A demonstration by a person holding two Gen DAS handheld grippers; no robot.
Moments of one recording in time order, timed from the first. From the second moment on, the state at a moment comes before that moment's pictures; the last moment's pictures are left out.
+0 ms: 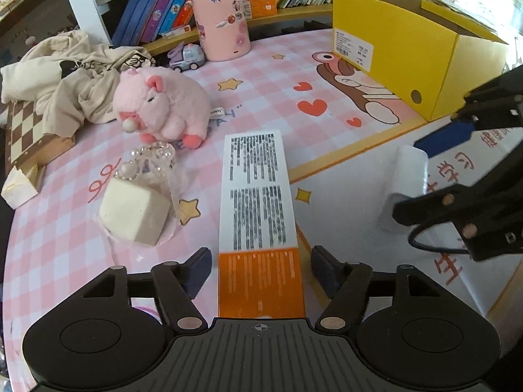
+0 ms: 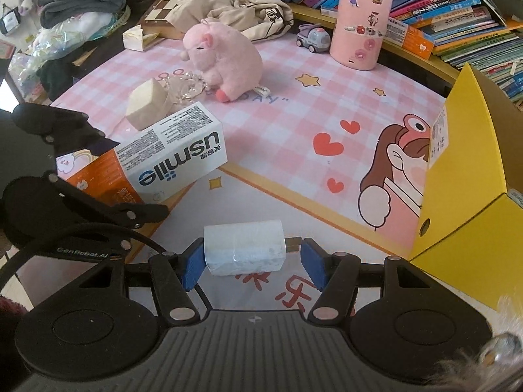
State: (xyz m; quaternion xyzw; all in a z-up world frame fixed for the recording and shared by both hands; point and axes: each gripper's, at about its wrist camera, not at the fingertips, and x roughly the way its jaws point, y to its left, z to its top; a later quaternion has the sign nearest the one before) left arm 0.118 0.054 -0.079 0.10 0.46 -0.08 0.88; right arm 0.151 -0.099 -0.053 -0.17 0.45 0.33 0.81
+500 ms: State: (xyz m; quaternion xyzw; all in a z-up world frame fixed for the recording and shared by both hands) left arm 0.119 0.057 -0.085 0.07 0.46 -0.06 0.89; right arm 0.154 -0.104 -0.054 -0.16 0.45 0.33 0.81
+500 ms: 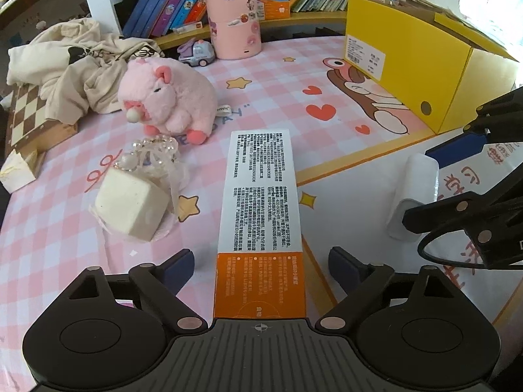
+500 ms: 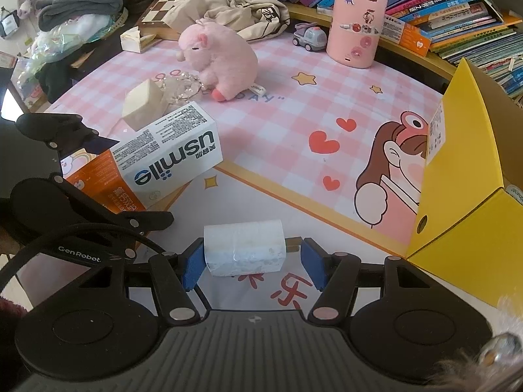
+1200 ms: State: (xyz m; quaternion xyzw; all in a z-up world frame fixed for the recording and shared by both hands) left arm 0.125 0.062 -0.090 0.03 0.48 -0.04 0.88; right arm 0.153 -0.106 -0.059 -0.14 0.45 0.34 0.81
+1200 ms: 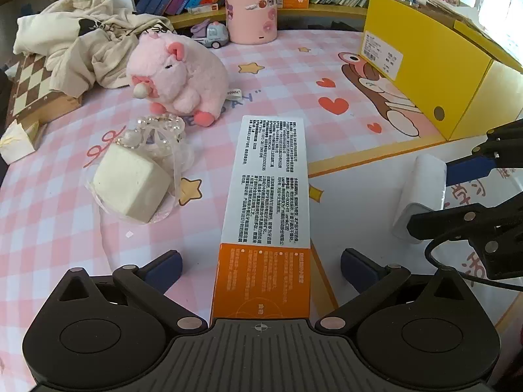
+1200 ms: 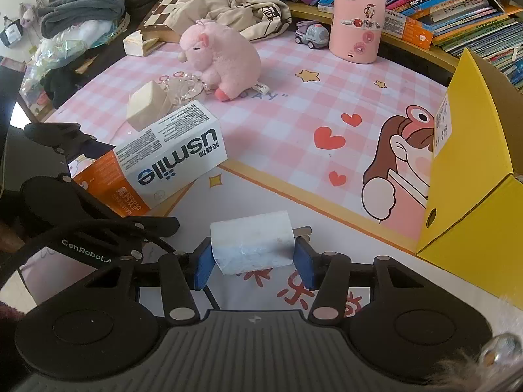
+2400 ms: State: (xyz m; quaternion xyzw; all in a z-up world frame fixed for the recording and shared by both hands) left arm 0.129 0.058 -0.077 0.05 0.46 -0.04 0.89; right arm 0.155 -0.108 -0.070 -0.14 0.44 0.33 0.82
